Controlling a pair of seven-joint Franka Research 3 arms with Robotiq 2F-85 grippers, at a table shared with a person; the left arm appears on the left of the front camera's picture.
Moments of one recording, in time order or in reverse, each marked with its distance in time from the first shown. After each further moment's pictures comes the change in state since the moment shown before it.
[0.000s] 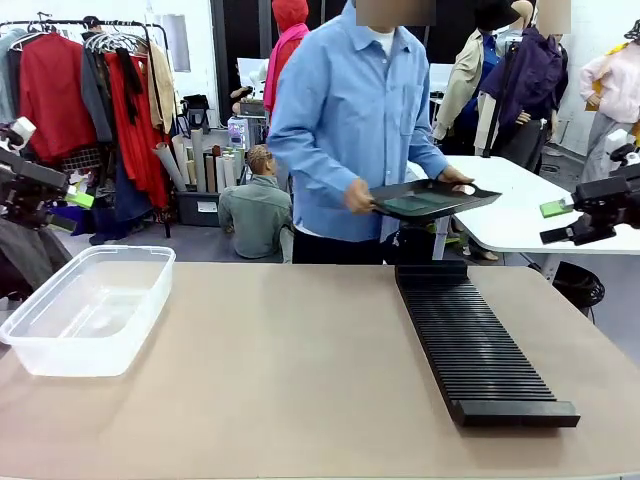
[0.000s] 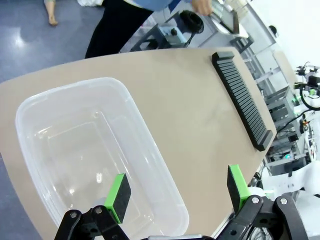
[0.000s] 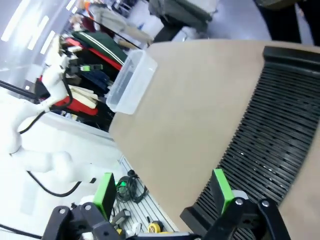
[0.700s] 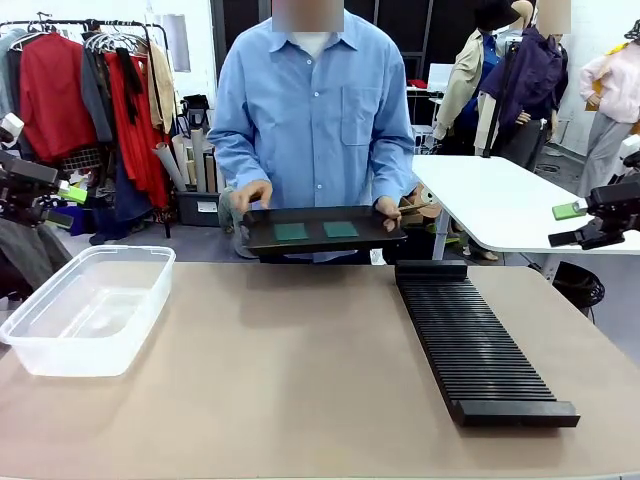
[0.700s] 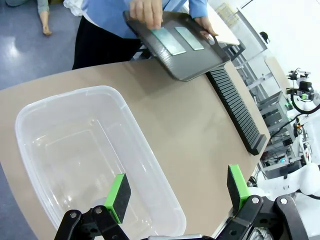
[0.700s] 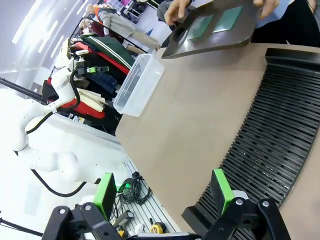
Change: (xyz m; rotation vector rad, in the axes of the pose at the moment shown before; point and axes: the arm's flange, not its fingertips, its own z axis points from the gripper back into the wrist) left arm -0.002 0.003 0.007 -0.040 -0.040 -0.013; right arm -0.010 -0.008 0.009 0.034 -0.025 0.002
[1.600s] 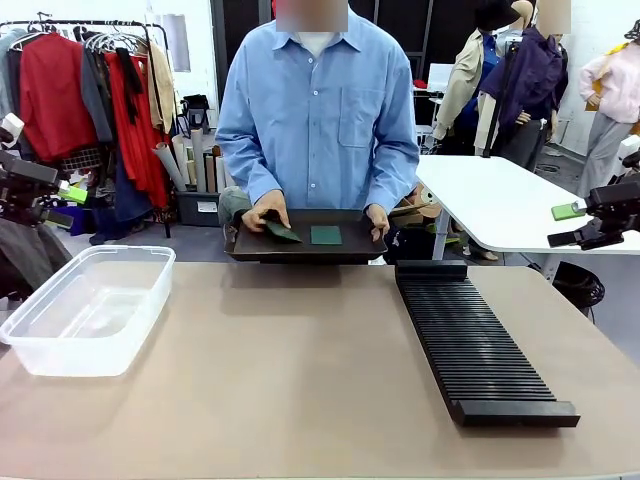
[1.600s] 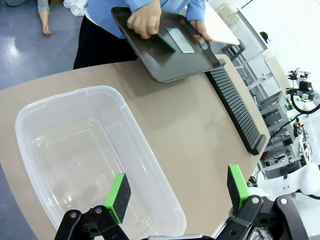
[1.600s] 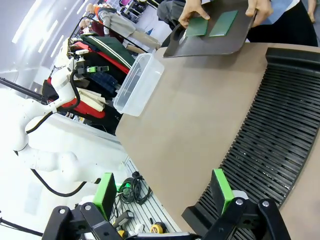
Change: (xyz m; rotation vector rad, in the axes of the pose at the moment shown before) left arm 0.000 0.000 0.000 0.000 0.000 0.000; right arm 0.000 0.000 -0.001 0.000 0.001 0.000
